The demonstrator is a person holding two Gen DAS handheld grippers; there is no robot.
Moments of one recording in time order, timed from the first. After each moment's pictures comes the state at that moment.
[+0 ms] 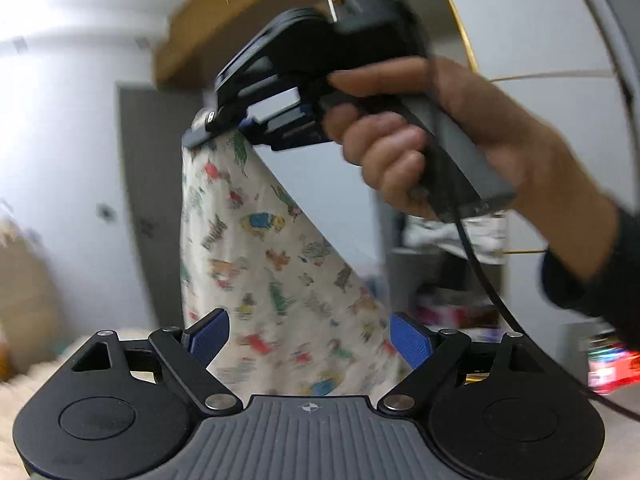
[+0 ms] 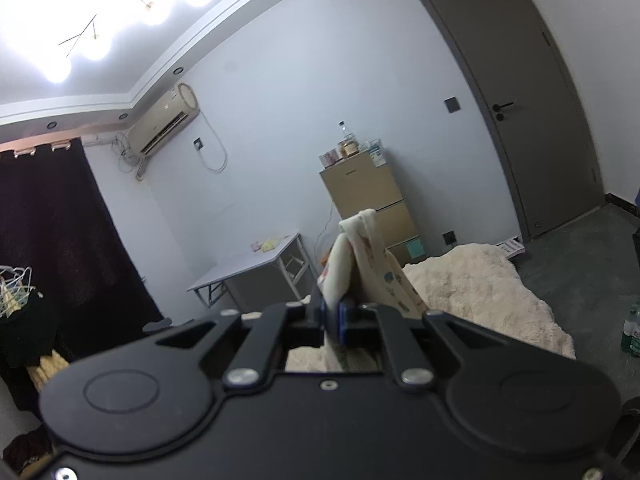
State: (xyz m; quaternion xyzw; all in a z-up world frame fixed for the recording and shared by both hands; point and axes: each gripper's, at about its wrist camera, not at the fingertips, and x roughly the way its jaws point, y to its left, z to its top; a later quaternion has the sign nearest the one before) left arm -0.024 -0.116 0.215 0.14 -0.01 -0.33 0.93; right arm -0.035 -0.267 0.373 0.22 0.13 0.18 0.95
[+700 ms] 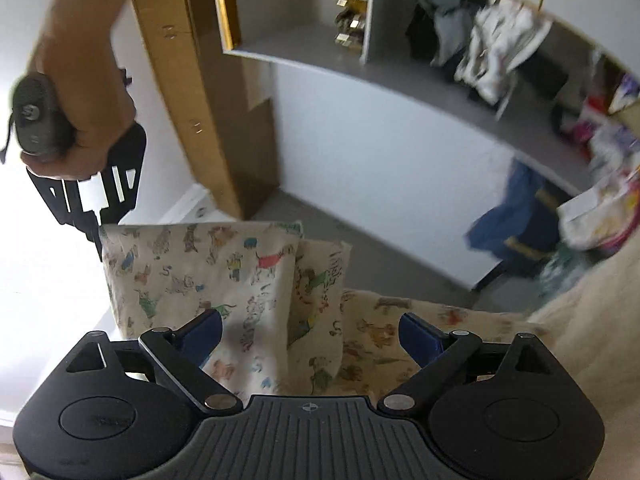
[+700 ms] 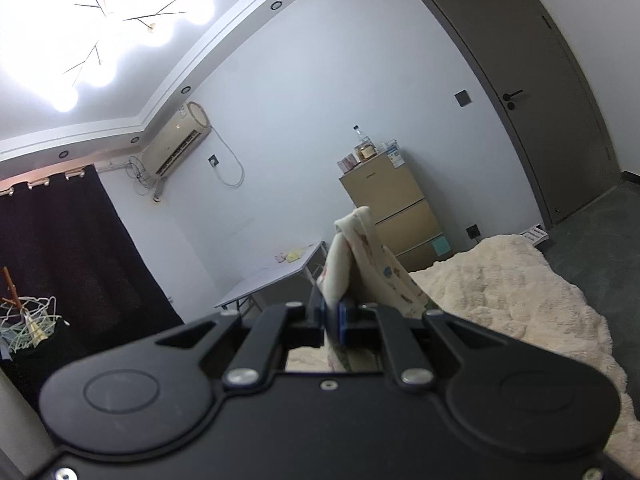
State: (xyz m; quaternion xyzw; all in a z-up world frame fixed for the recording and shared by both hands) left arm 0.015 -0.261 0.040 0.47 -0.21 -0.03 0.86; right arm -0.034 -0.250 0.385 0.26 0.13 0.21 0.93
